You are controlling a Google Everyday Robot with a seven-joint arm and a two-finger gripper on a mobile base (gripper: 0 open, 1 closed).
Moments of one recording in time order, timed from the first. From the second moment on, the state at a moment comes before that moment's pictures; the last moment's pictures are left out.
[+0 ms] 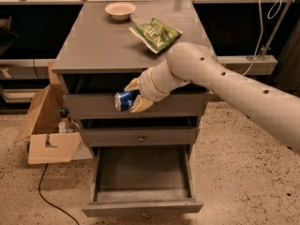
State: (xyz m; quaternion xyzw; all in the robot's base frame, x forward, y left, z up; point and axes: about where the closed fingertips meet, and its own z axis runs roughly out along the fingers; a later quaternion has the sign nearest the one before) arm 0.616 0.056 0.760 -0.77 0.52 0.07 0.37
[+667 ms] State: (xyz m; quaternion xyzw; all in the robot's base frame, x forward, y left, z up) arm 0.638 0.050 0.895 -0.79 0.48 0.00 0.39
